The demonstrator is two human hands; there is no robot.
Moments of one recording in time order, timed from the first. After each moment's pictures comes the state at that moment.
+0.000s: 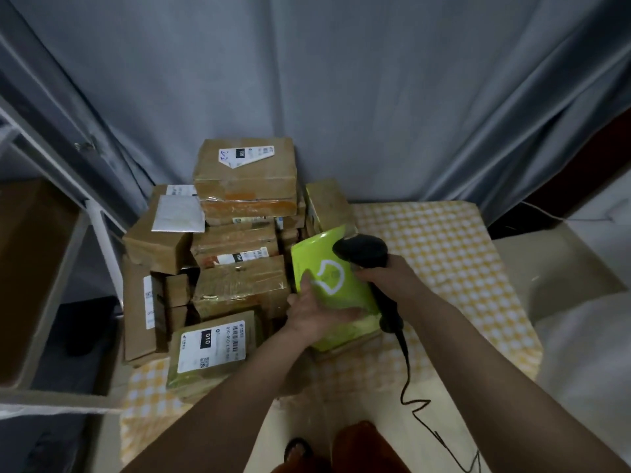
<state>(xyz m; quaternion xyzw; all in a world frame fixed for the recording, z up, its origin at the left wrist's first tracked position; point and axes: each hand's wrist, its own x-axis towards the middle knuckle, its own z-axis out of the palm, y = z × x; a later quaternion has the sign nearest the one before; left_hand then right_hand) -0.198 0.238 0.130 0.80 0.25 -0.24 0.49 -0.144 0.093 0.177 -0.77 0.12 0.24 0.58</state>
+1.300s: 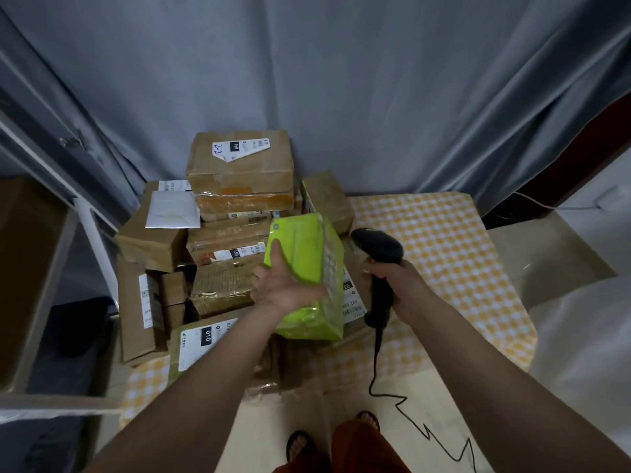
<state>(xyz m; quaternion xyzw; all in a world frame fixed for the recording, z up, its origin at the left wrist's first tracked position) -0.179 0.283 0.144 0.87 0.26 -0.19 0.38 -0.151 0.092 0.156 -0.63 0.25 0.23 0.70</state>
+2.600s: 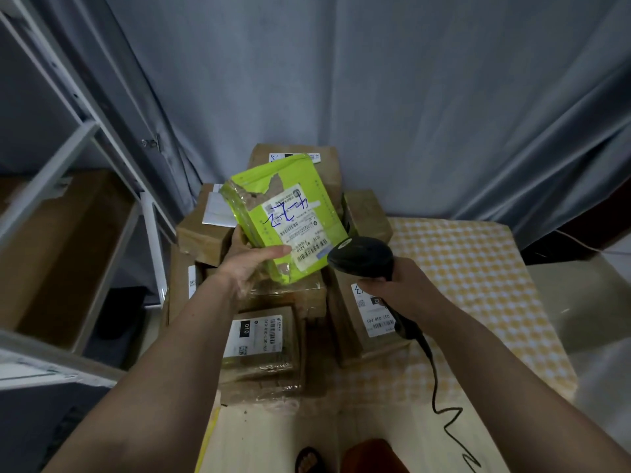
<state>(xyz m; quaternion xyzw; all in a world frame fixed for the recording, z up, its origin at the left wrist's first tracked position) -0.201 0.407 0.182 0.59 0.23 -0.03 0.77 -0.194 0.147 0.231 -0.83 -0.08 0.24 0.49</state>
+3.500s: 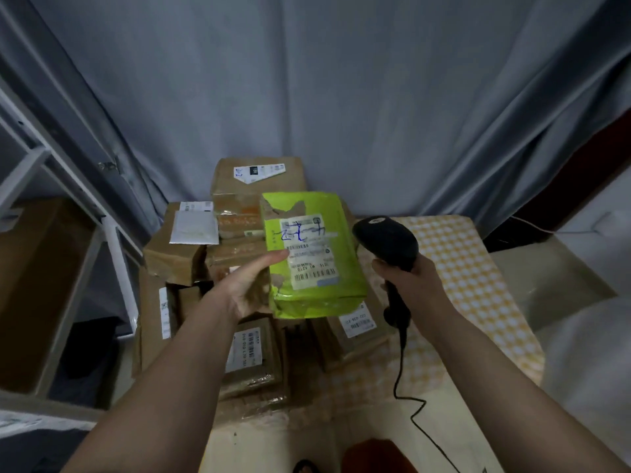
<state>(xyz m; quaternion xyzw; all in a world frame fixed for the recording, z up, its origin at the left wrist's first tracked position) -0.196 0.365 0.182 0.57 0.23 -0.21 0.76 -0.201 0.110 0.232 -0.75 0.08 0.06 0.66</state>
